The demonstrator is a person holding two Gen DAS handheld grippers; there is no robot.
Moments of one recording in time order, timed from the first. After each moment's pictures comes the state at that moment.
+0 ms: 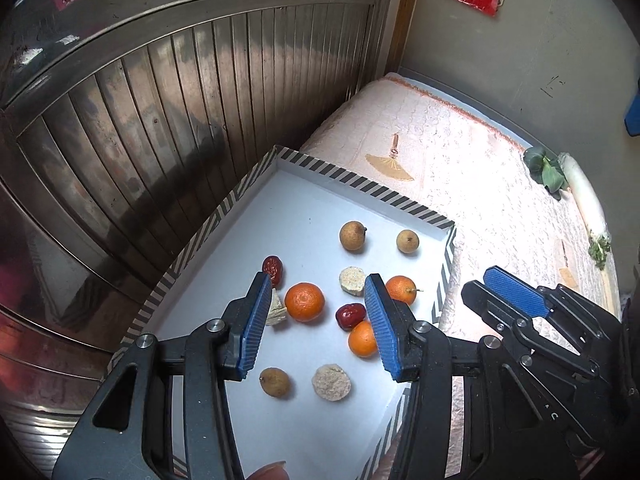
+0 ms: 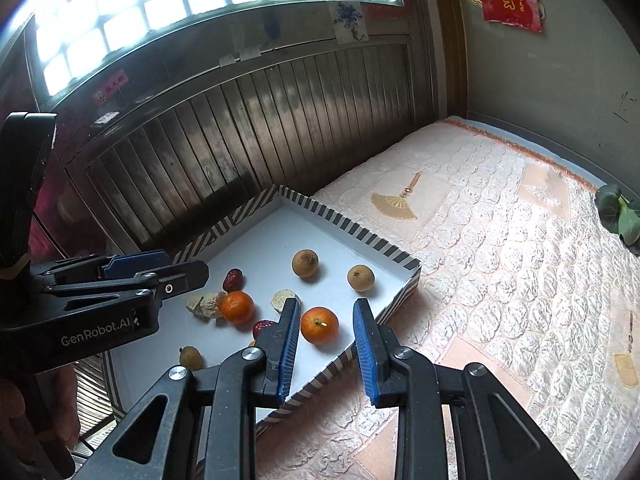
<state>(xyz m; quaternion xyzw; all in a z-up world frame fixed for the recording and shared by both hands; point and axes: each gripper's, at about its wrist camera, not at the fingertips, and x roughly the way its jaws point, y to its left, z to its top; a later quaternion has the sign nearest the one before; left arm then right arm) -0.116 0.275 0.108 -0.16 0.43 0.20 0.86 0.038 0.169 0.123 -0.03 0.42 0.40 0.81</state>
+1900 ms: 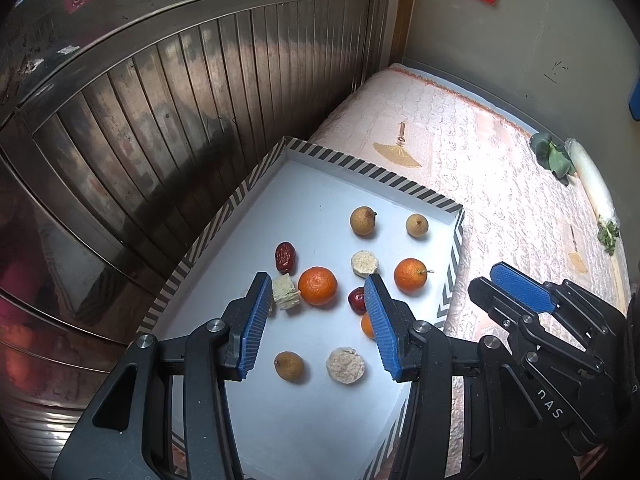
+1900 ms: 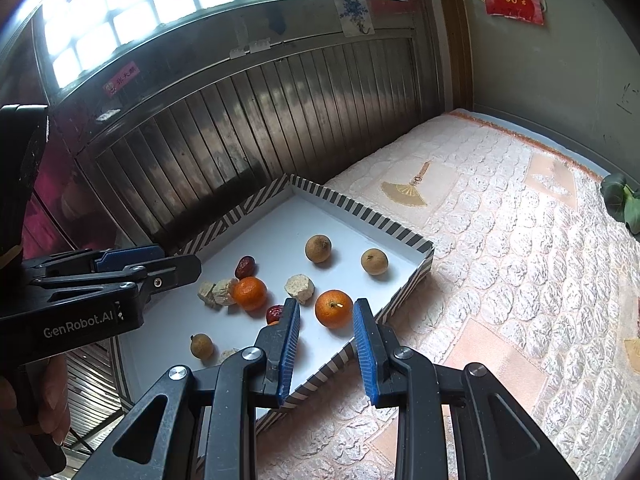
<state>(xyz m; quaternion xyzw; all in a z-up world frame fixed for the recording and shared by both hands) -0.127 0.257 0.111 -0.14 0.45 0.23 0.85 0.029 0.161 0.121 -0.02 0.43 0.42 0.80</state>
